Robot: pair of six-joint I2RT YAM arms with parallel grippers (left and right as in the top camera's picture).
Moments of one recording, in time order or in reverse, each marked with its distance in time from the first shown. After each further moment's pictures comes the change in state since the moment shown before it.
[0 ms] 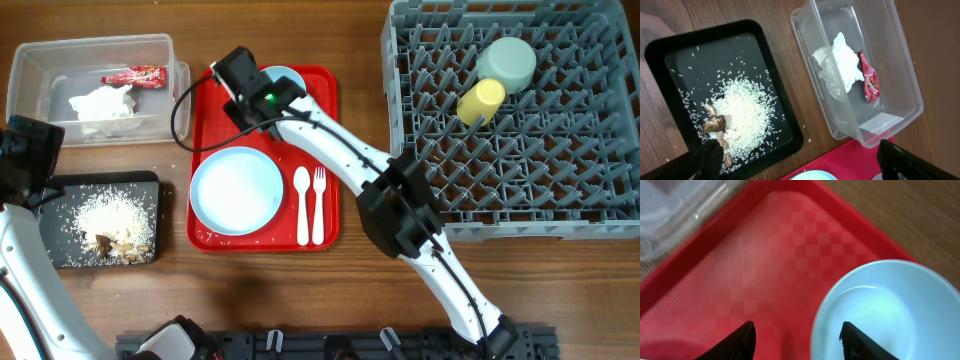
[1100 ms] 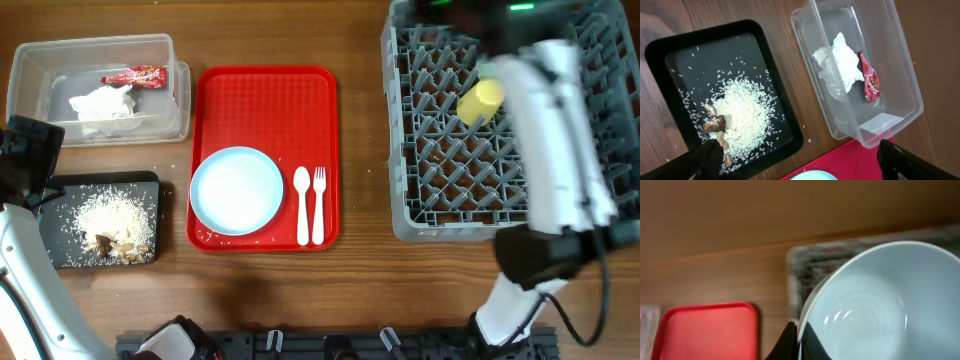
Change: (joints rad) left arm 0.000 0.000 0.000 0.000 0.000 0.000; right arm -0.592 -0.616 0.009 -0.425 -0.055 0.292
